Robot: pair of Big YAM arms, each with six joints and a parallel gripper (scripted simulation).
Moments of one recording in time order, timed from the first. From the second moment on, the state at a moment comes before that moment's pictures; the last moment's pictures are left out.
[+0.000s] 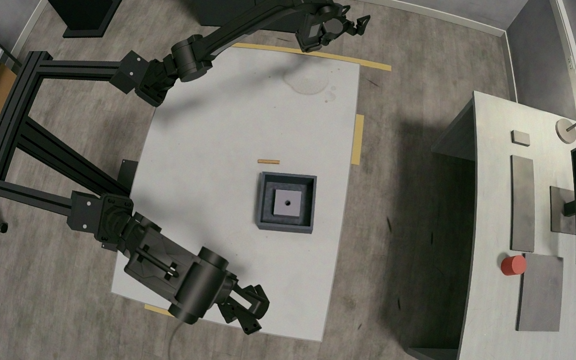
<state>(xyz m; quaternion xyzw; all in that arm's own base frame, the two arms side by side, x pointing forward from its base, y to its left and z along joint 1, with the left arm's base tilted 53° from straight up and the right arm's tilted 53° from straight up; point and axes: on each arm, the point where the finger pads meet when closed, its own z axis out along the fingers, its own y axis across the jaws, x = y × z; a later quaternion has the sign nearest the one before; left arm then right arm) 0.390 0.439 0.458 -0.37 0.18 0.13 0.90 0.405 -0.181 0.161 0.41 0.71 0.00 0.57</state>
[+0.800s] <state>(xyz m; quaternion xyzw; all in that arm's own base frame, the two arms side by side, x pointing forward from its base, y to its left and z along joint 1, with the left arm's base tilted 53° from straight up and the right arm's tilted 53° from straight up) 0.398 0.434 0.448 -0.35 0.22 0.16 0.90 0.408 -0.175 0.160 0.37 0.74 -0.01 0.57</state>
